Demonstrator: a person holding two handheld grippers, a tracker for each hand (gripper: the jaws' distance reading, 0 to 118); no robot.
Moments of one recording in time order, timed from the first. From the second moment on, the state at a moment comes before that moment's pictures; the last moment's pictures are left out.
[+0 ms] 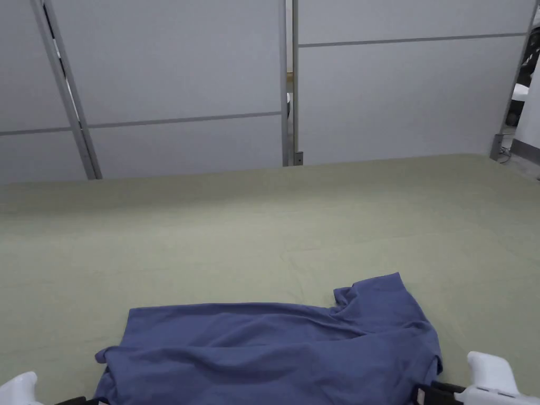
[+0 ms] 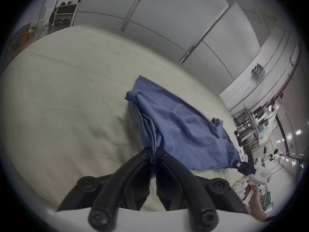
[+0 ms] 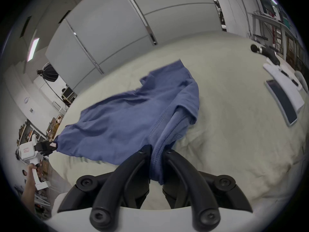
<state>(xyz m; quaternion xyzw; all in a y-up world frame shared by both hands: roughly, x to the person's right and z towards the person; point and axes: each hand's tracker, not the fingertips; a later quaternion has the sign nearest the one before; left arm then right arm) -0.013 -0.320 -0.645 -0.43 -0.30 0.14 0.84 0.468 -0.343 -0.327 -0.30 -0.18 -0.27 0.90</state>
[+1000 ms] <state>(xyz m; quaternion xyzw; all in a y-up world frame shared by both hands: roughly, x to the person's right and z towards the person) -0.074 -0.219 -0.568 -0.25 -0.24 0.07 0.94 0.454 -0.198 -0.241 -0.10 -0.23 -0.18 0.95</state>
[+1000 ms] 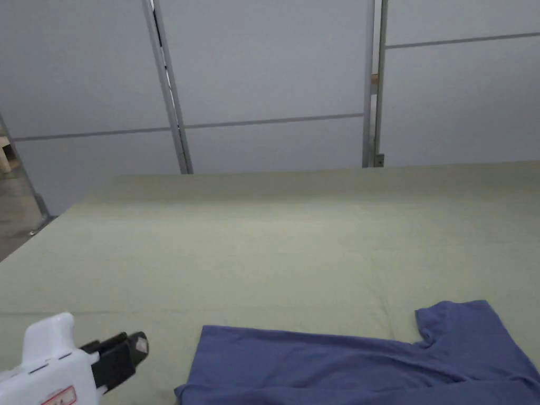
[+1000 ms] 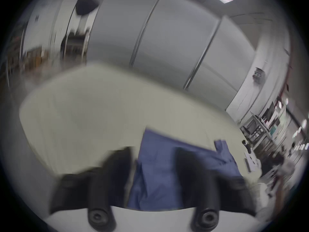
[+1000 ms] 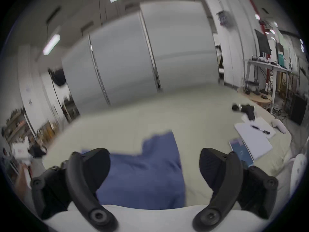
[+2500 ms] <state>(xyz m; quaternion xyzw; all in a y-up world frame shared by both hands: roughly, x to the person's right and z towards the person) 0.081 -0.331 -0.742 -0.45 -0.30 0.03 0.84 0.604 -0.358 -0.445 -0.34 -0.20 -0.19 0.90</state>
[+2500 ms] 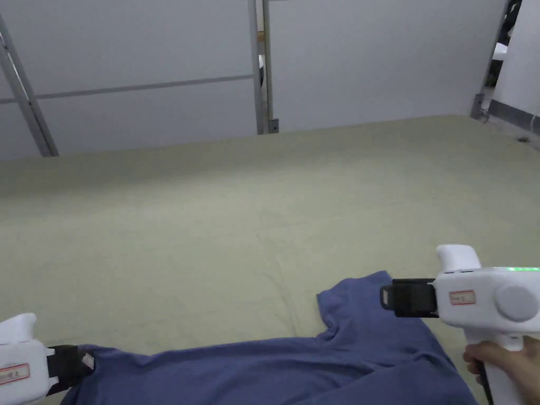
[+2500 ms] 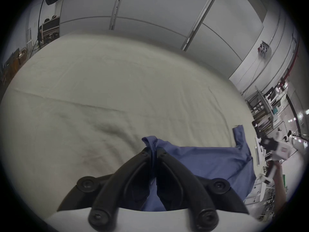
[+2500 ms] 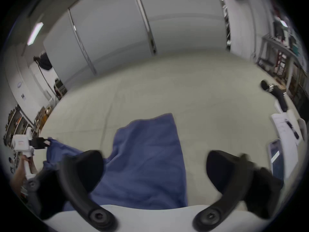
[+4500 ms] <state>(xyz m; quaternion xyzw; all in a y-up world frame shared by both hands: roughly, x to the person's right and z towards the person) -0.079 -0.294 -0.565 -0.43 -0.21 0.04 0.88 0.458 -0.307 -0.231 -0.33 -0.21 -0.07 0.92</state>
